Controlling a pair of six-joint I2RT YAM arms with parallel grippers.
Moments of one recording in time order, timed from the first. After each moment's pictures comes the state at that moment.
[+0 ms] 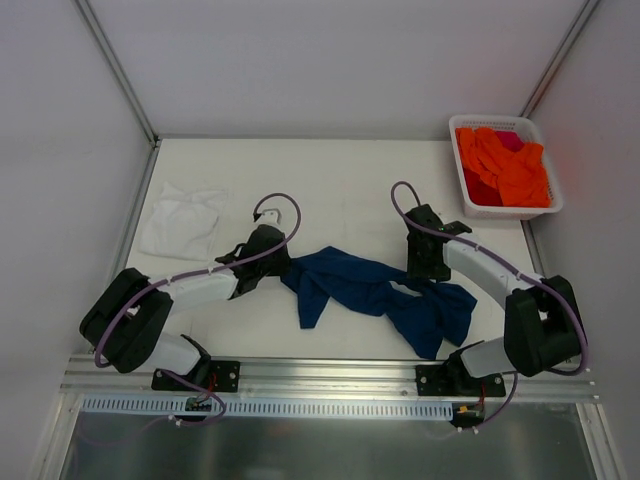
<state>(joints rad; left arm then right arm) -0.64 1.40 0.58 0.08 -0.19 -0.59 0.42 1.41 0.89 -0.80 0.32 0.44</state>
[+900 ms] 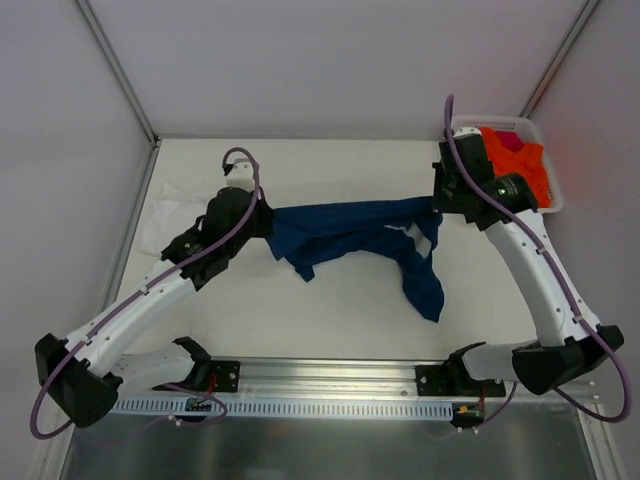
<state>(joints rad) -0.64 1.10 0.95 -0.31 -0.30 -0.44 0.41 1.34 1.54 -1.05 0.37 0.29</state>
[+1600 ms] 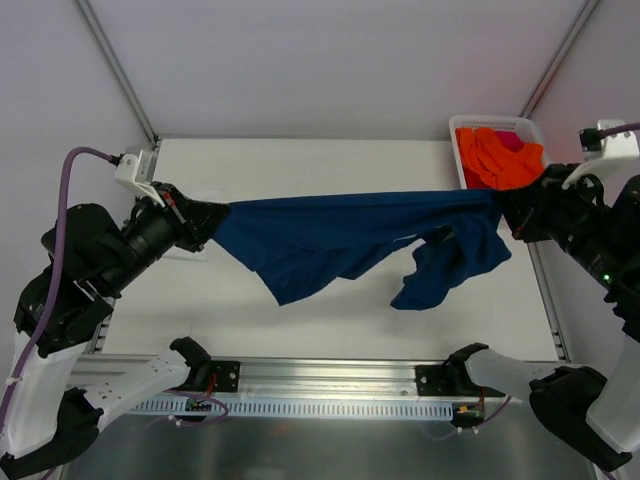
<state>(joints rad) -0.66 0.79 1.52 -0.83 -0.08 -0.46 0.44 1.14 2.28 -1.42 0.14 0.24</state>
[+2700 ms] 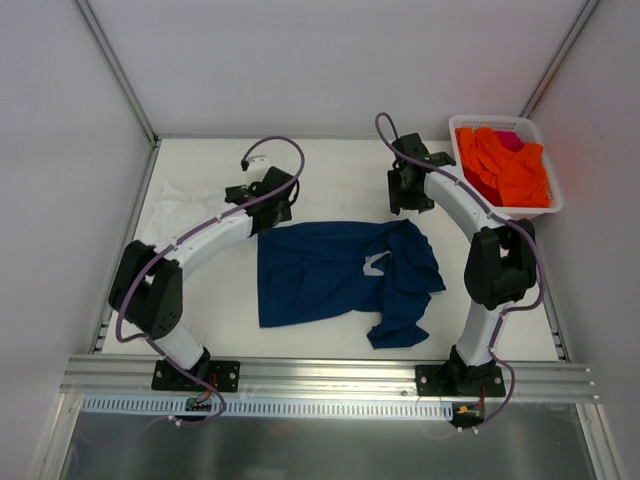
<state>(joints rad) -0.56 1.67 1.23 -0.58 -0.66 -0.60 0.35 1.88 1.61 -0.89 0.25 0.21</state>
